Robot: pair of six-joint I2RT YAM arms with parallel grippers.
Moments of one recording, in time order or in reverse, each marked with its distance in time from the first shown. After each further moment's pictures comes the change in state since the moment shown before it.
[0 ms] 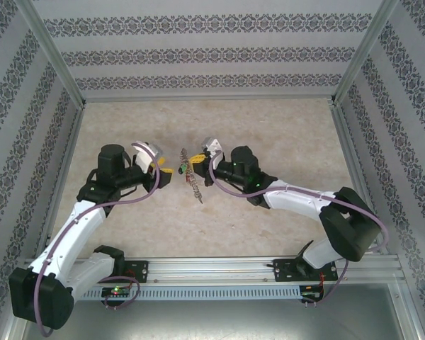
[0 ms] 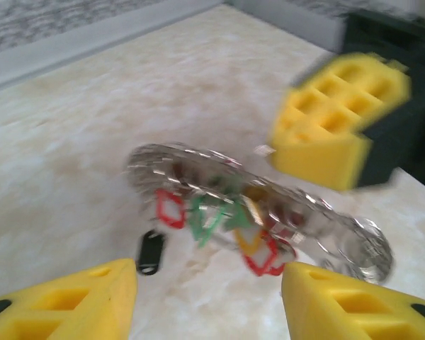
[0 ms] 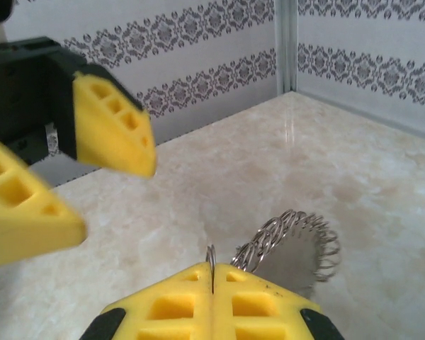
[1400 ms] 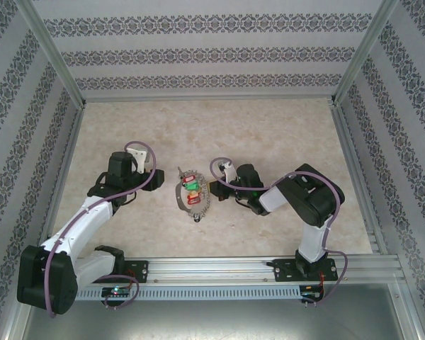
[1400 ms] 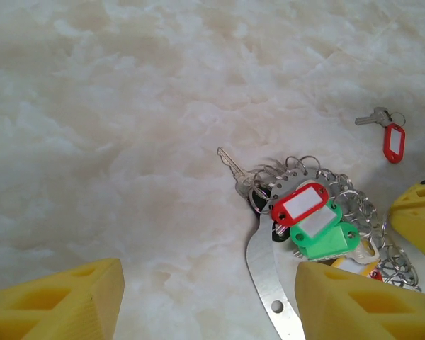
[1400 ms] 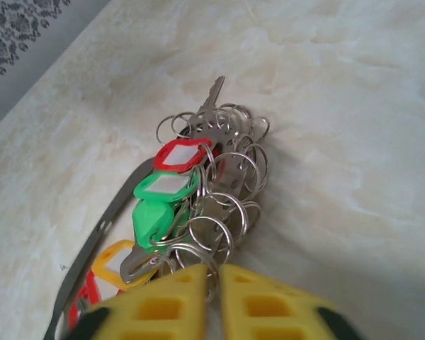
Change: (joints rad) left arm 0.003 0.125 -0.113 0.028 -0.351 -0.344; right arm -0.168 0.348 -0.235 0.297 -0.106 0.257
